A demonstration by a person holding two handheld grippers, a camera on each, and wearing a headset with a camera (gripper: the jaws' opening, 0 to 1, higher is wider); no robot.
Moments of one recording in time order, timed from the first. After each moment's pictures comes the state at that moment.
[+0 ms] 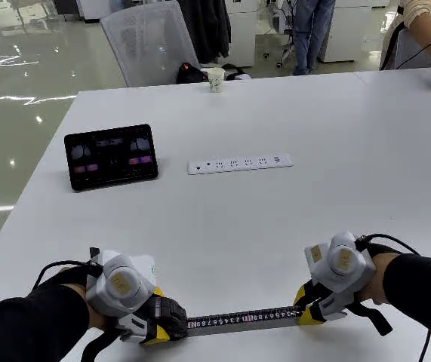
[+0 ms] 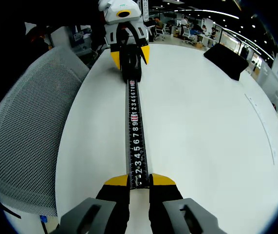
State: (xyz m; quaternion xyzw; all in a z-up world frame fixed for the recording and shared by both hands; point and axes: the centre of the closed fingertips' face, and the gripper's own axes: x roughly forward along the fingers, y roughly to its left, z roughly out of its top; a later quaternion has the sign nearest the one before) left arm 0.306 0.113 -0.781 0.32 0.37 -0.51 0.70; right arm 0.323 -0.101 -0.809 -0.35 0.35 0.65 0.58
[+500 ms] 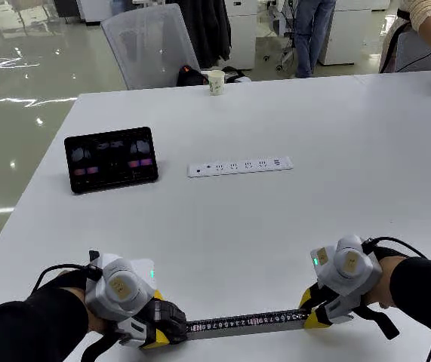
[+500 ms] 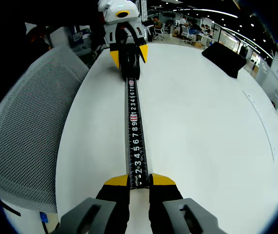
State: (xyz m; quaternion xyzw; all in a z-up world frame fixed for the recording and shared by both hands) left arm 0.304 0.114 -0.782 0.32 0.37 -0.51 0.70; right arm 0.323 -0.110 -0.811 -0.35 0.36 0.64 0.58
